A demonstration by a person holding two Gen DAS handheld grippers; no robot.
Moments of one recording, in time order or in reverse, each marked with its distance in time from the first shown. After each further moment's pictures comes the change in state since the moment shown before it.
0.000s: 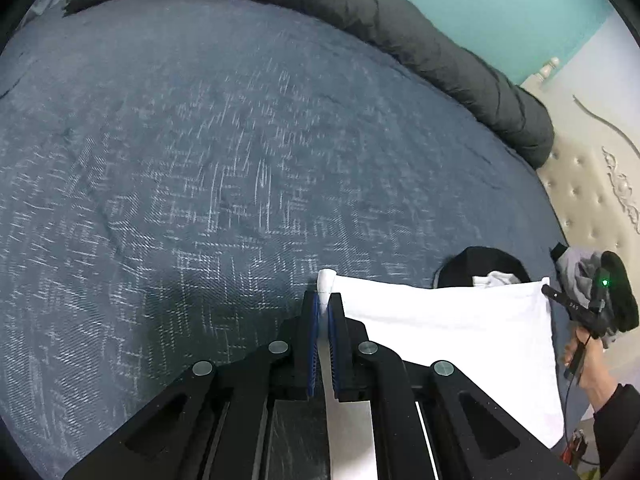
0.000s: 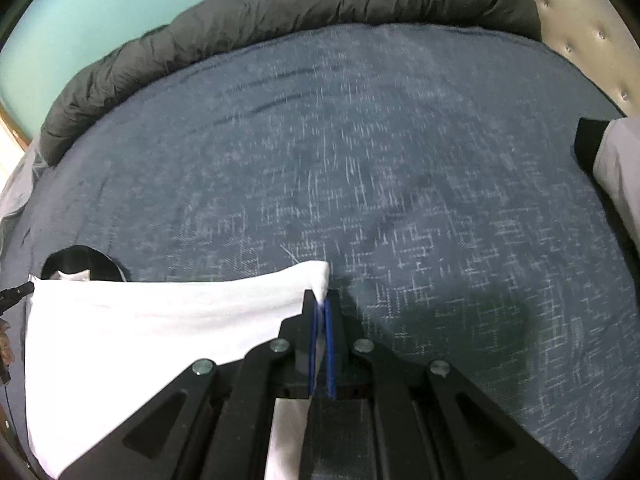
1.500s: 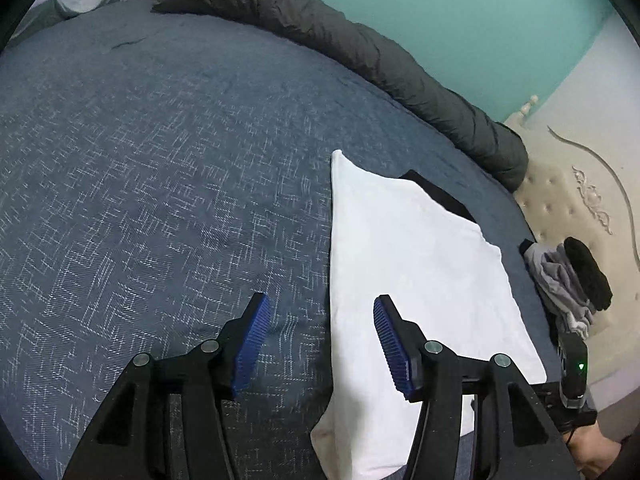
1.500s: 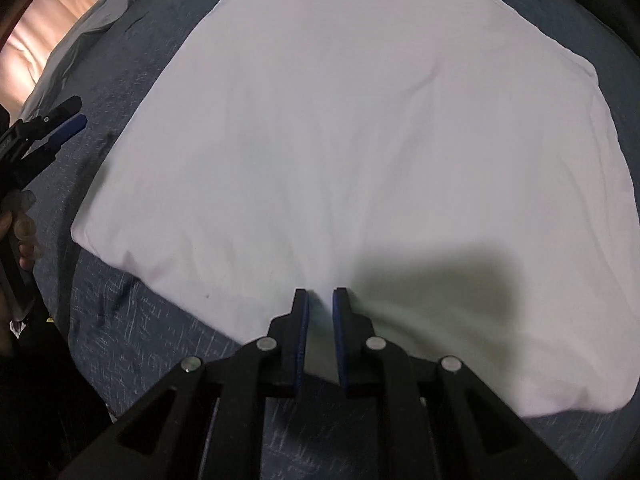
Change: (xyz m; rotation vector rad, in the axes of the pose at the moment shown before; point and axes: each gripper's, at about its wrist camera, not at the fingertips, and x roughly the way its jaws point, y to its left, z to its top) left arm -0.141 0.001 -0.190 -0.097 -0.200 -0.025; right arm -0.098 0.238 -0.254 -0.294 0.405 0.135
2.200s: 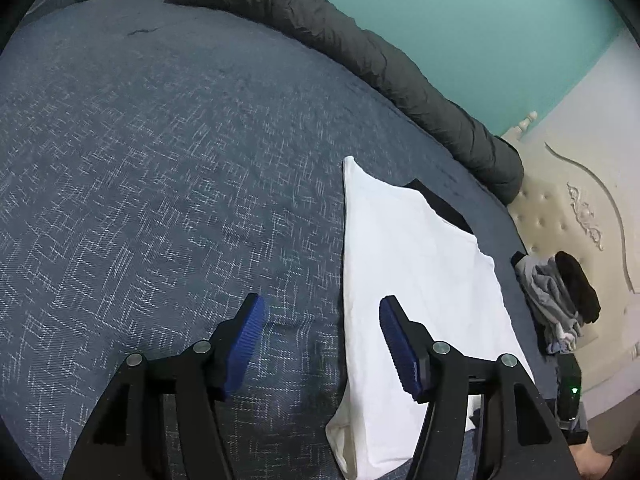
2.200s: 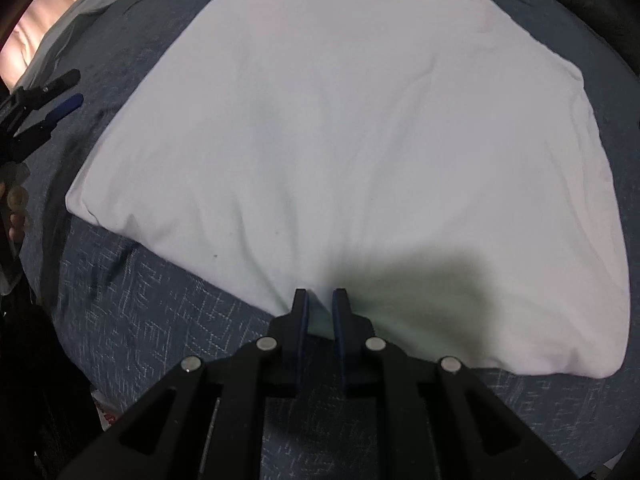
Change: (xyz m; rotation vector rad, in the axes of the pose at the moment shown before) left arm -0.008 0.017 -0.001 -0.045 -0.013 -0.034; right arm -0.008 0.013 -0.012 -0.024 0.013 -0.083
